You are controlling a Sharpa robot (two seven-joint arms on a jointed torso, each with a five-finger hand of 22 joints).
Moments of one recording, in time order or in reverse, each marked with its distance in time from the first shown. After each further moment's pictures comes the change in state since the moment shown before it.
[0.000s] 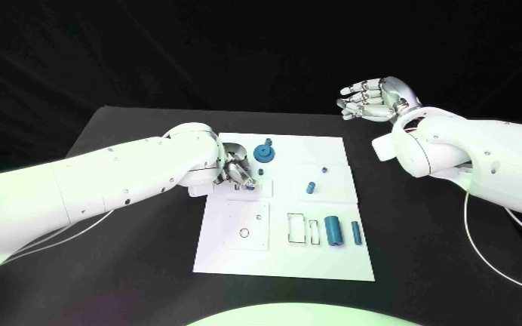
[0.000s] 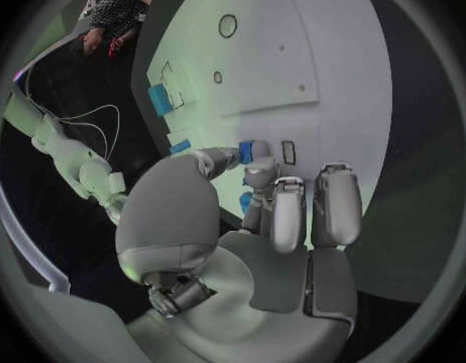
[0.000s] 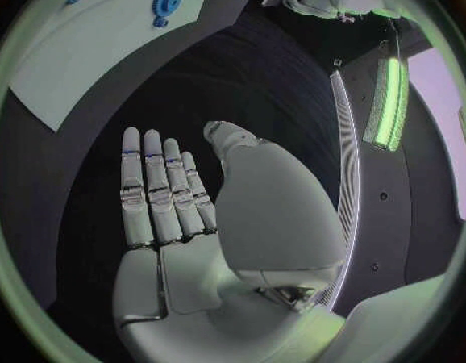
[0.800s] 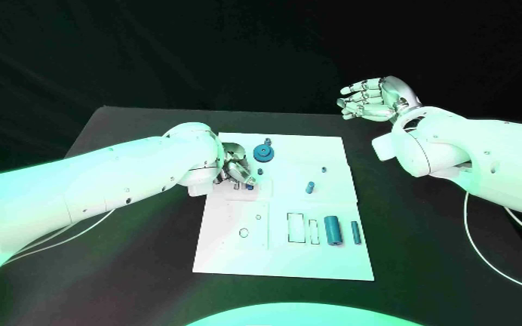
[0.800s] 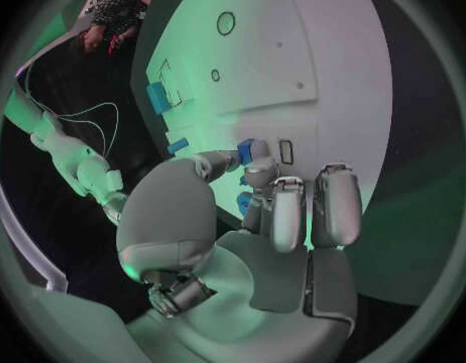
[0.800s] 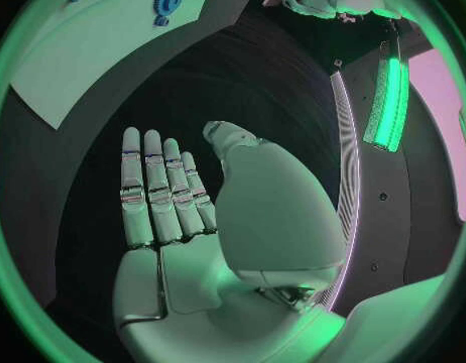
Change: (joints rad) left arm -0.001 0.009 -0.001 -0.021 0.011 0.000 0.002; left_hand -0.072 0.013 0.027 -0.059 -0.009 0.004 -0.001 0.000 0.004 0.002 -0.002 -0.003 -0.007 -0.002 -0.006 0.000 0.000 0.000 0.000 -0.001 0.000 0.003; right arm 0.000 -0.004 0.000 0.001 -0.003 -0.004 0.000; right_hand 0.000 0.000 0.003 -0.003 0.000 0.000 0.000 -0.004 -0.003 0.000 0.000 -0.004 -0.002 0.000 0.000 -0.008 -0.006 0.000 0.000 0.000 0.000 -0.009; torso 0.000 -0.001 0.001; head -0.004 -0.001
